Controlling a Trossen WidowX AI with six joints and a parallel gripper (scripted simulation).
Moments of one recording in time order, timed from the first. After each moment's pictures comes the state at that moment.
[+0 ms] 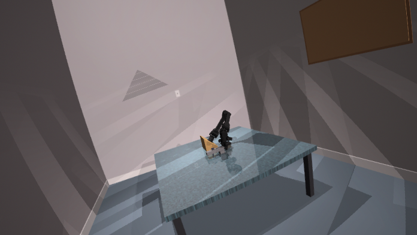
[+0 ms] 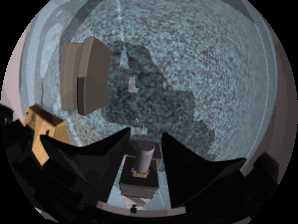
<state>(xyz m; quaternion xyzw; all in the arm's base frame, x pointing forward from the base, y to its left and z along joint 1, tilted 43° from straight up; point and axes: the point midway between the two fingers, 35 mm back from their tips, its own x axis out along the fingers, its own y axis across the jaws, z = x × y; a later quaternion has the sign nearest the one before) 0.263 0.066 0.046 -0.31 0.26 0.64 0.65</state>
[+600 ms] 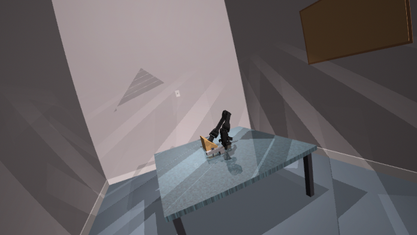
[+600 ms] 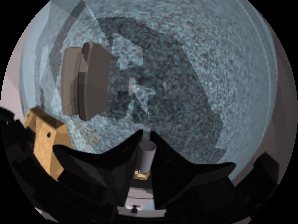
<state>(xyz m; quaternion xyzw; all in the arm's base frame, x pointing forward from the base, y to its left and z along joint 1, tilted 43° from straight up) 0.262 0.069 0.049 -0.31 0.26 0.64 0.65</state>
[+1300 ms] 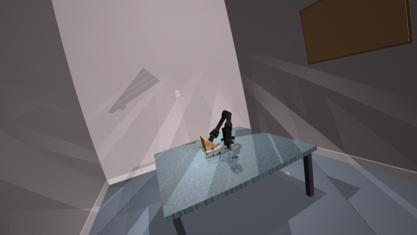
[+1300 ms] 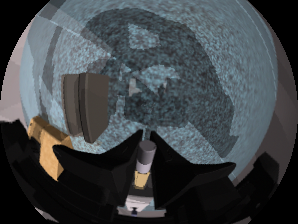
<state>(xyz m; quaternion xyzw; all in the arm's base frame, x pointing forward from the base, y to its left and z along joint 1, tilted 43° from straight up) 0.260 0.090 0.067 -0.30 0.26 0.64 0.65</state>
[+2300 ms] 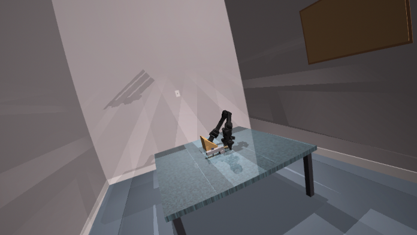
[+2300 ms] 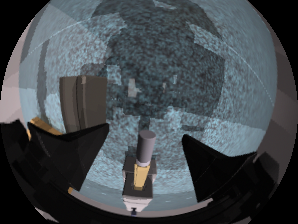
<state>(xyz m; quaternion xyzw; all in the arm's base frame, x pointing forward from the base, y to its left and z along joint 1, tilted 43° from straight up) 0.261 0.092 0.068 -0.30 0.26 0.64 0.65</state>
